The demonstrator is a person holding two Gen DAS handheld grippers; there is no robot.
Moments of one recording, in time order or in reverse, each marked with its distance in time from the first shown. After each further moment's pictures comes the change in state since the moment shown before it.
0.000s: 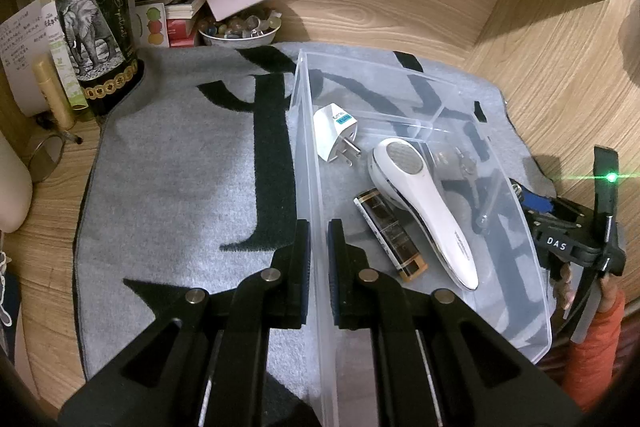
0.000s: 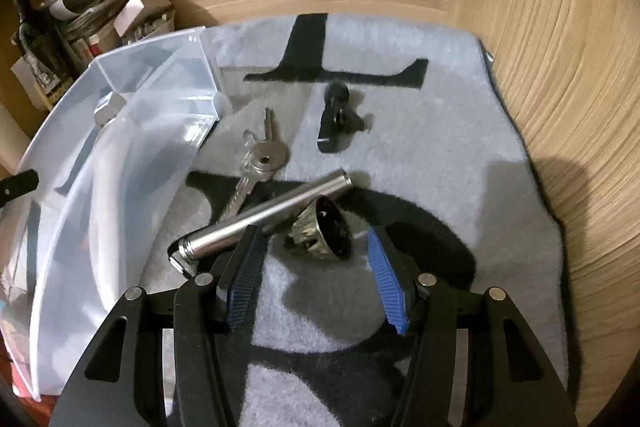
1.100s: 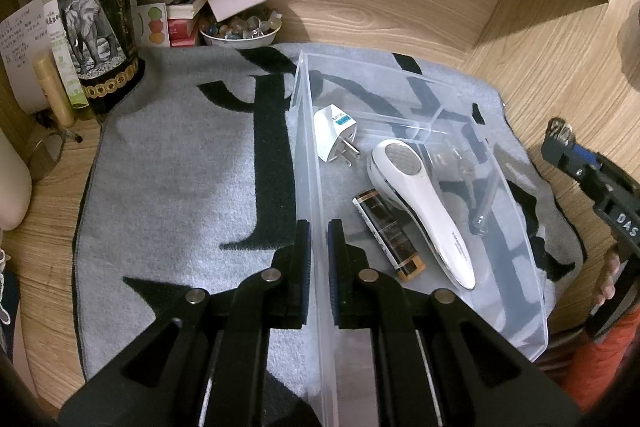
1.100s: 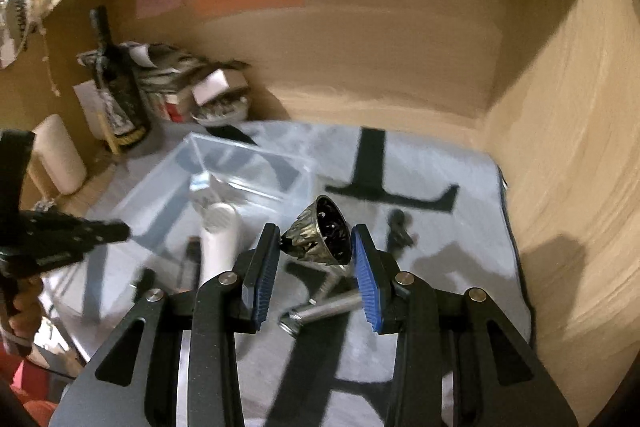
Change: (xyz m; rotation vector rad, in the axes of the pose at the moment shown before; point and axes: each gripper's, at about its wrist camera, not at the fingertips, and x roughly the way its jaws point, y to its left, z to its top) left arm -0.001 -0.001 -0.001 -0.004 -0.004 -0.004; right arm -0.075 0.060 0.036 -0.141 -0.269 0.073
